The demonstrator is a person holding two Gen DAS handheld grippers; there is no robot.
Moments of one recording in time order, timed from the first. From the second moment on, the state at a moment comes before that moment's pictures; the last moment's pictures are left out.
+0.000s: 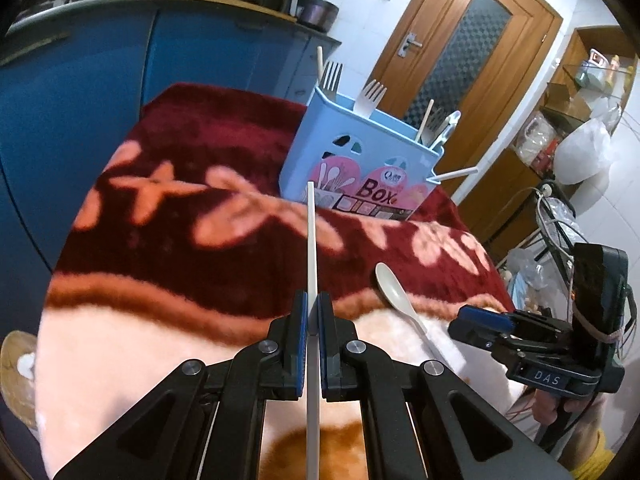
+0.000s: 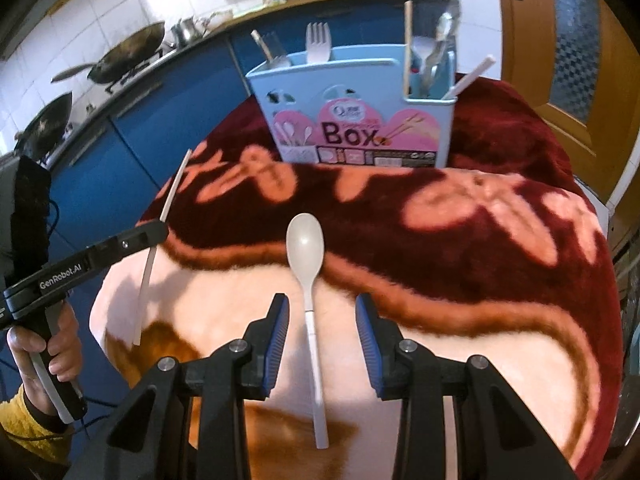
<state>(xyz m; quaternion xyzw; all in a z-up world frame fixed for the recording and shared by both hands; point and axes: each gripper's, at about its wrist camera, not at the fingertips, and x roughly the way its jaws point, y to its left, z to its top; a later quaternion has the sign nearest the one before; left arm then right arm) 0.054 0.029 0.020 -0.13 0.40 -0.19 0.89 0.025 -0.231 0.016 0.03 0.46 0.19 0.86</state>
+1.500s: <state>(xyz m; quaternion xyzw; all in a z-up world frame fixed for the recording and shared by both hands) 0.070 0.001 0.065 -0.14 0.28 -0.21 0.93 0.036 -0.270 0.043 0.14 0.32 0.23 0.91</state>
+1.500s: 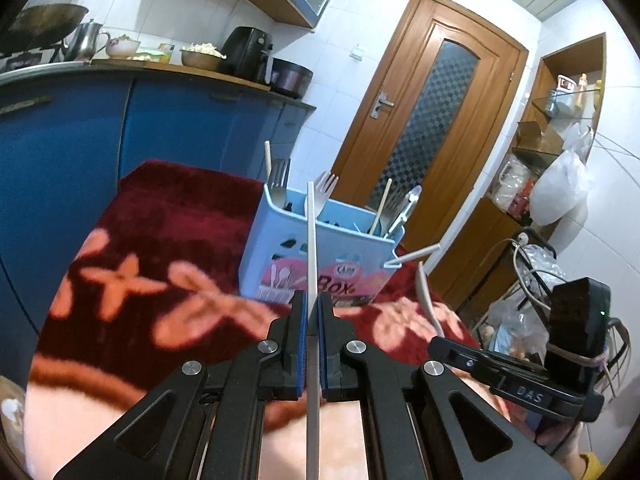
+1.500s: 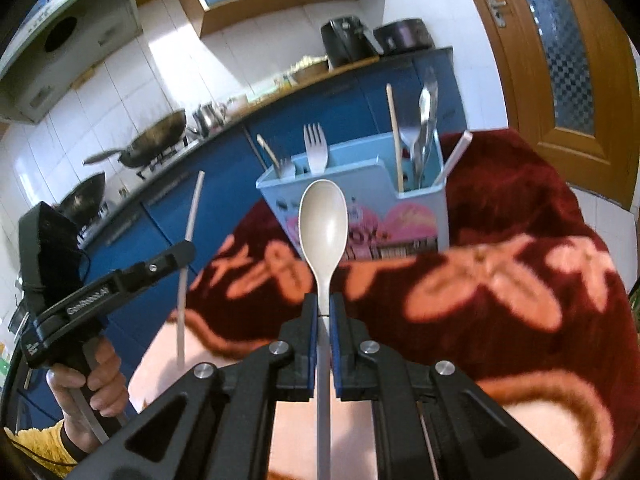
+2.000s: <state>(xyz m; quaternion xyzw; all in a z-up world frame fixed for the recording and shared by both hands) 0.126 -0.012 0.100 -0.14 0.19 -0.18 0.96 0.058 -0.286 0.062 0.15 0.26 0.22 0.93</state>
